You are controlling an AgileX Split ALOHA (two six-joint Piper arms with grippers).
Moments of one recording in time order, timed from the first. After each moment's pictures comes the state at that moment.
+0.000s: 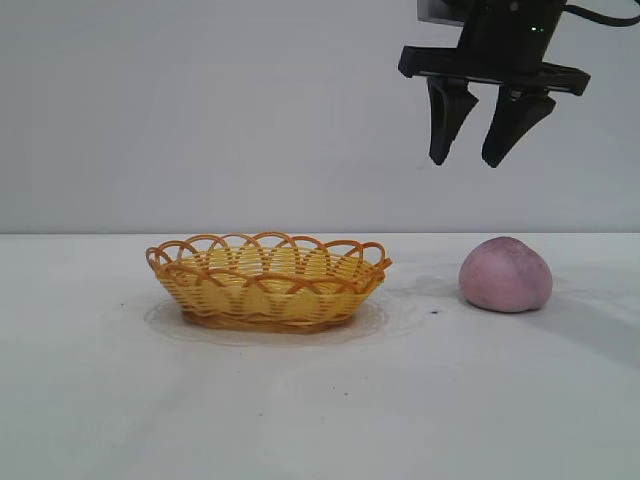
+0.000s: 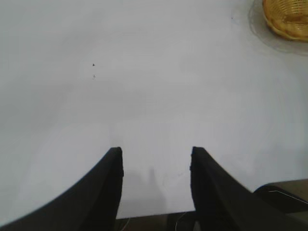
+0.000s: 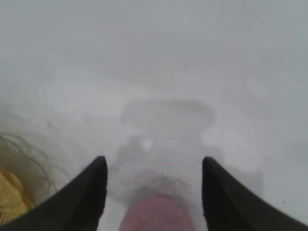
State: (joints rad) left arm -0.02 0.40 -0.51 -0.02 1.08 0.06; right arm 0.33 1.96 -1.47 0.10 0.70 -0.03
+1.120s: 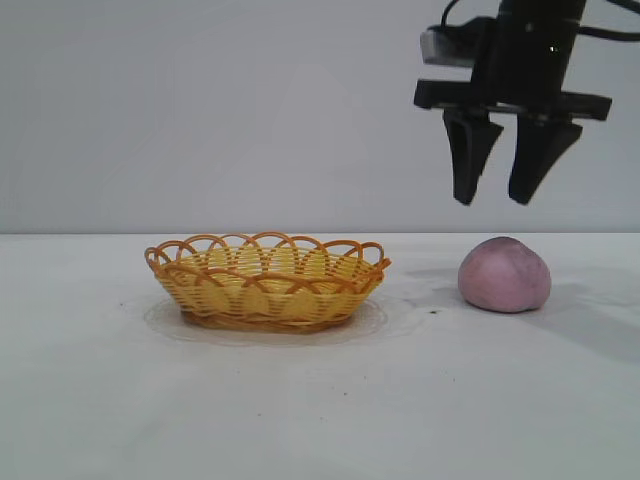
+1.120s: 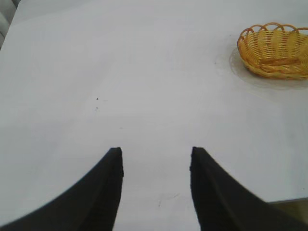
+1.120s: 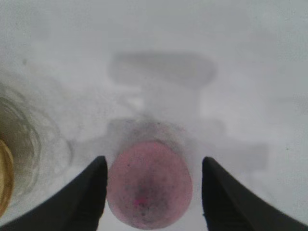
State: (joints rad) left arm -0.02 -0.02 -0.48 -0.03 1.12 0.06; right arm 0.33 2.03 -1.48 0.08 0.90 -0.04
